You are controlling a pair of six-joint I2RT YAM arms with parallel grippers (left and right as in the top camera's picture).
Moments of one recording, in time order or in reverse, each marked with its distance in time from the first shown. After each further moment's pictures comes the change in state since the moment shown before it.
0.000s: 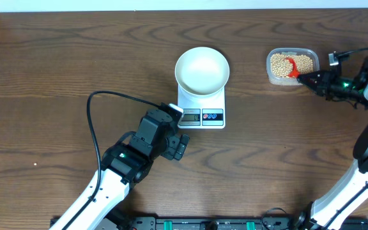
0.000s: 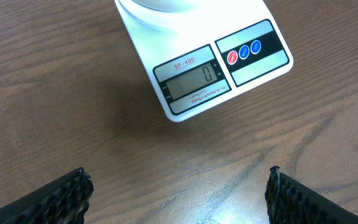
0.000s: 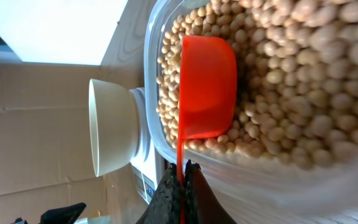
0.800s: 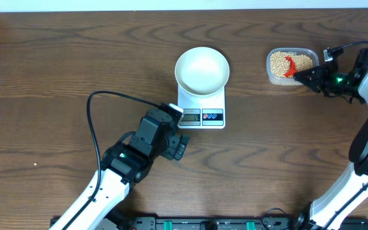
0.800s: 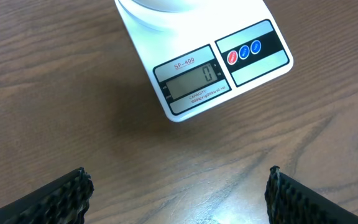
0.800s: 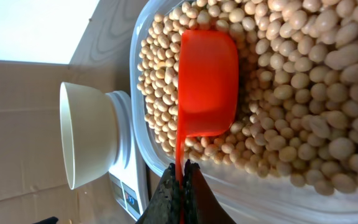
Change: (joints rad) left arm 0.000 0.000 0.000 0.000 0.000 0.000; right arm 0.067 -0.032 0.007 0.031 0.136 0.048
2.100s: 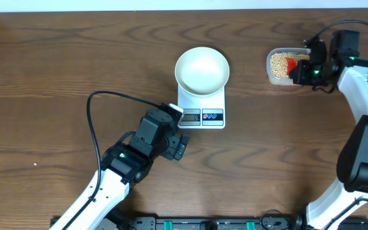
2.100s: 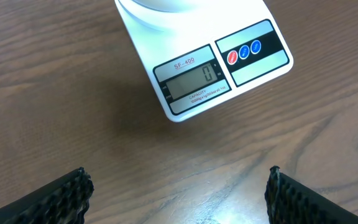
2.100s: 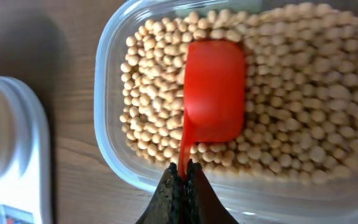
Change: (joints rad) left arm 0.000 0.000 0.000 0.000 0.000 0.000; right arm 0.191 -0.166 0.001 -0.031 0.556 -0.096
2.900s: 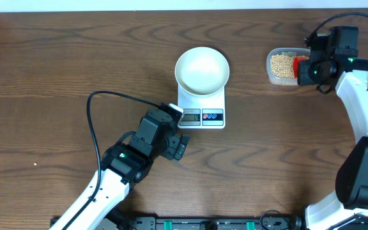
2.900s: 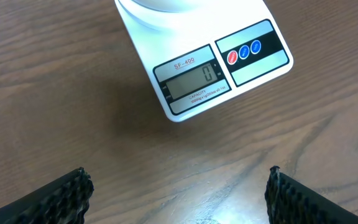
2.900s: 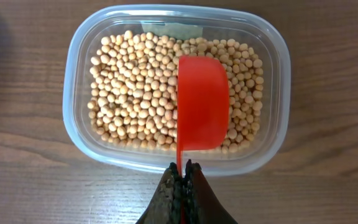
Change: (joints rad) left arm 0.000 0.000 0.000 0.000 0.000 0.000; right arm 0.076 -0.129 -0.022 -0.026 0.331 -0.110
